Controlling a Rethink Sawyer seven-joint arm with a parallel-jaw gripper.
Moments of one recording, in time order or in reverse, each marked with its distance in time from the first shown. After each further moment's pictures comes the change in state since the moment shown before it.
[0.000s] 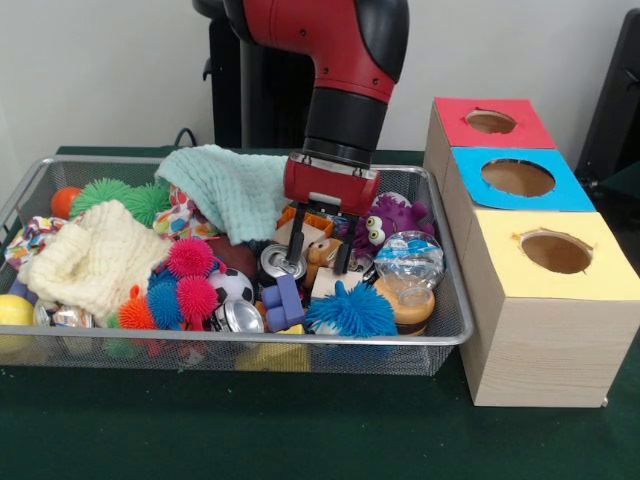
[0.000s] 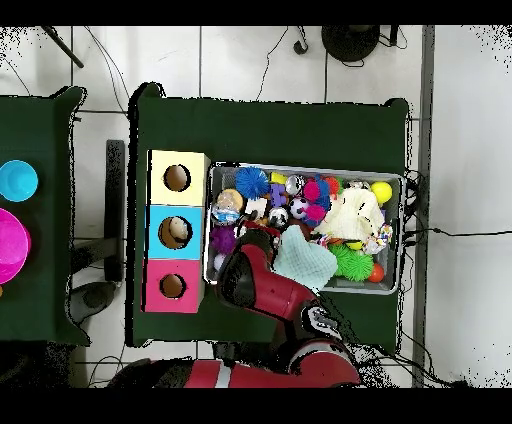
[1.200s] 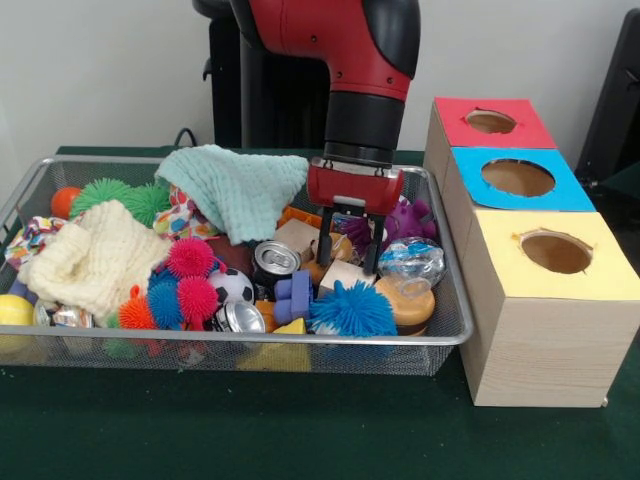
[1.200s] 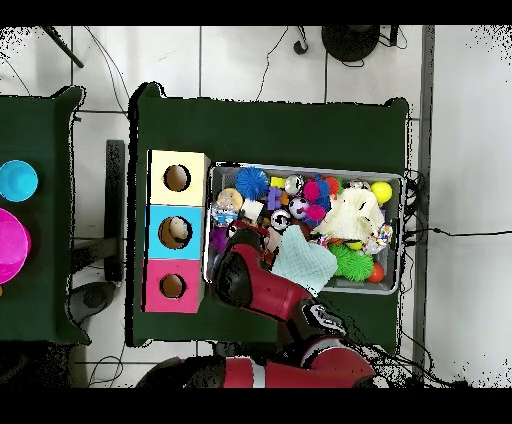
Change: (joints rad) arm -0.063 -0.018 0.110 0.041 0.001 0.006 0.000
